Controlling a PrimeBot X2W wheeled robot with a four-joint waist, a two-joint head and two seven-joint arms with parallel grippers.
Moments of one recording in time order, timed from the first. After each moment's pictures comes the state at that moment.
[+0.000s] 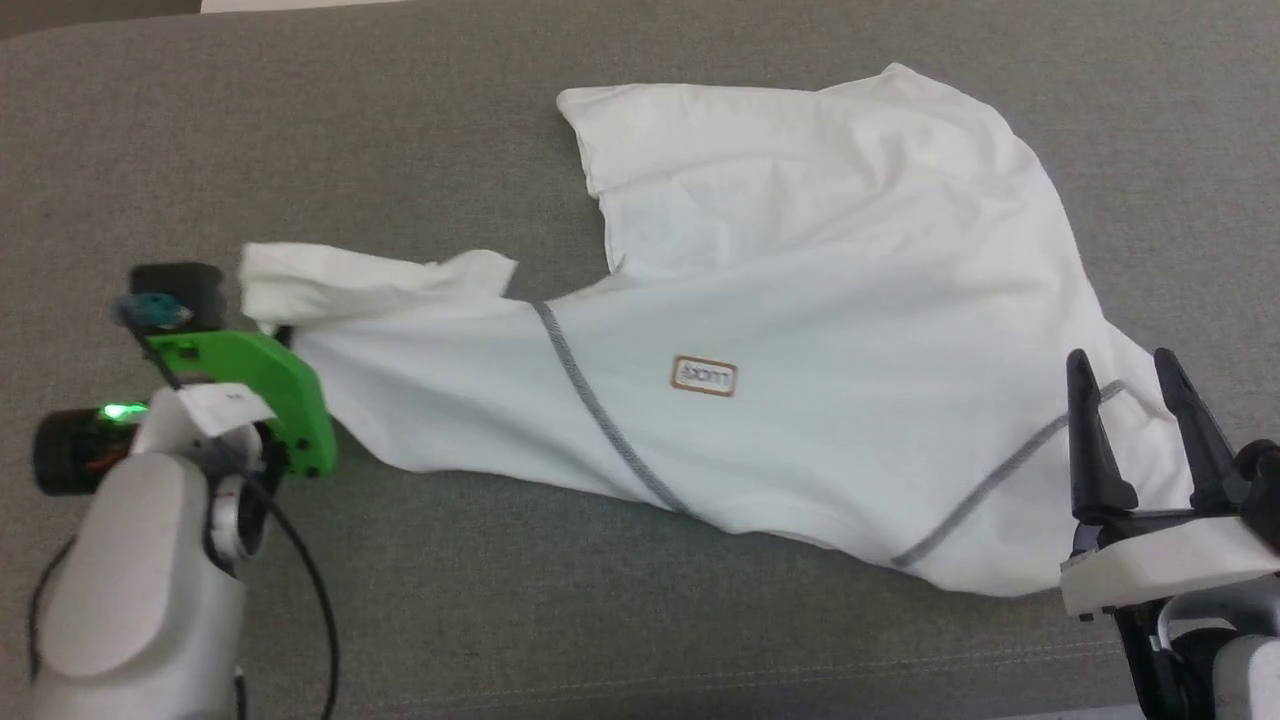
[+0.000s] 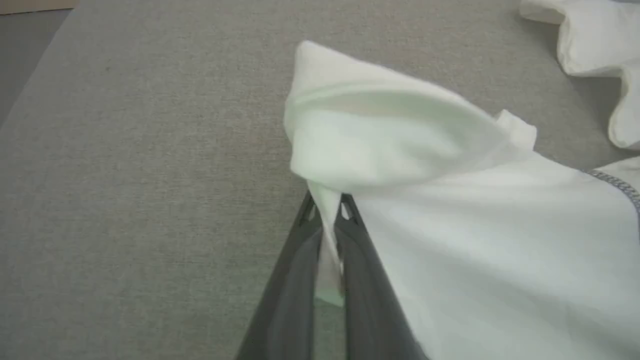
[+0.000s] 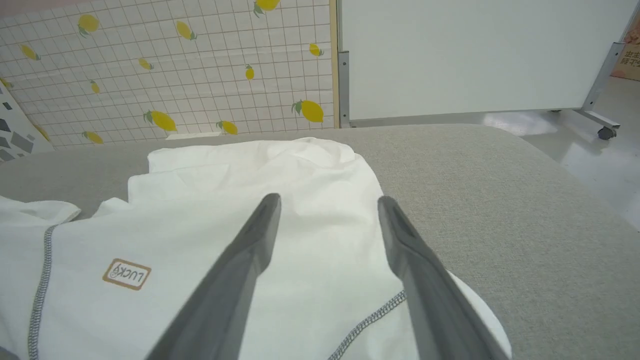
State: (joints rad) left arm -0.44 0.30 -0.09 0.26 -0.33 0.06 0.44; right arm -0.03 -0.05 -0.13 -0.15 0.15 0.13 -0.01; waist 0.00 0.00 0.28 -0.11
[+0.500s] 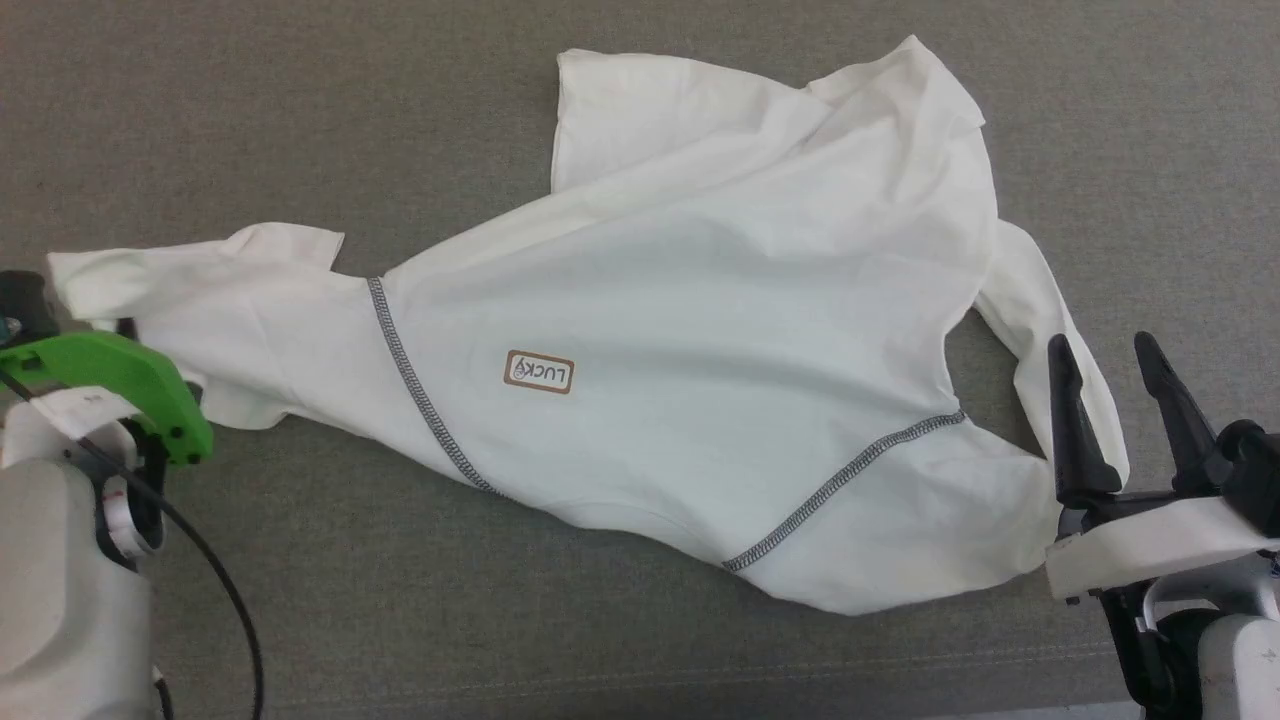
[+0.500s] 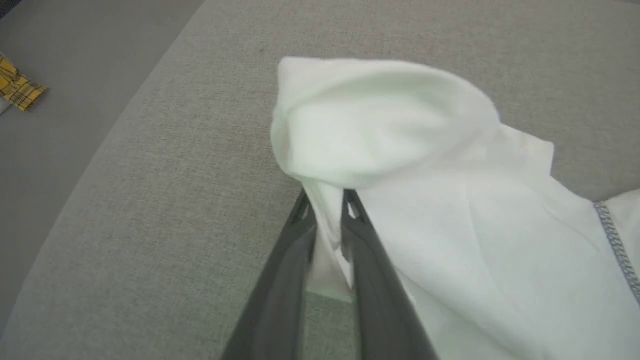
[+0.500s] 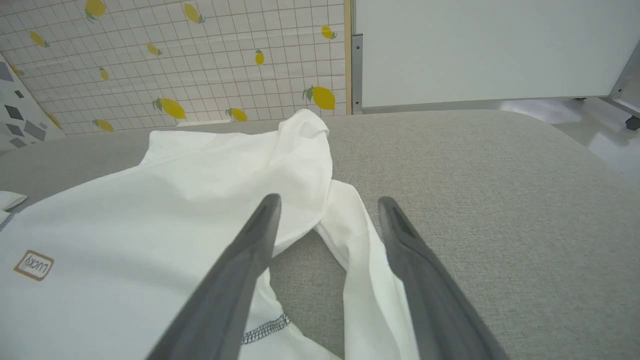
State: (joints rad) left arm -0.47 0.40 0.05 0.39 -0.33 0.13 0.32; right arm -0.07 -0.05 -0.11 -0.11 0.16 0.13 -0.01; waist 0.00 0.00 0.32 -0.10
